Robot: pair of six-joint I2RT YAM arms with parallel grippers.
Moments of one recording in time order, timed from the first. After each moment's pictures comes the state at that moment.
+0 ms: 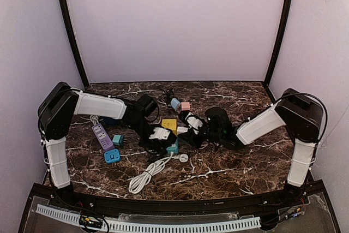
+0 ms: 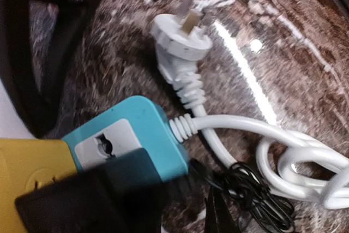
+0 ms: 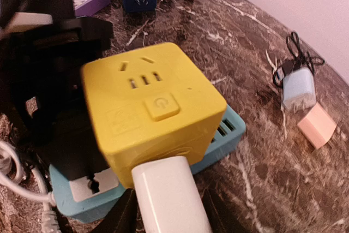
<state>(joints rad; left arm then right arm) -0.70 1.98 1.27 -0.54 0.51 1.18 0.85 1.89 0.84 0.59 -0.19 -0.19</state>
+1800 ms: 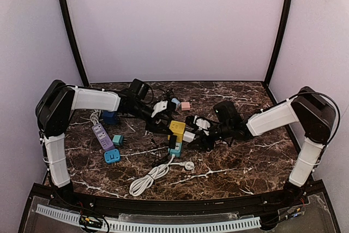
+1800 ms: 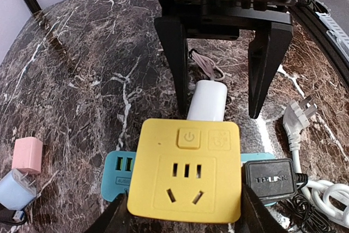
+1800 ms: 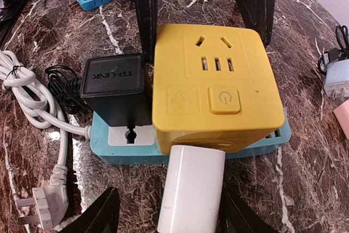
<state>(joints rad) -0.60 1.98 1.32 -0.23 0.78 0.83 0.73 1.77 0.83 0.24 -0.50 -0.41</state>
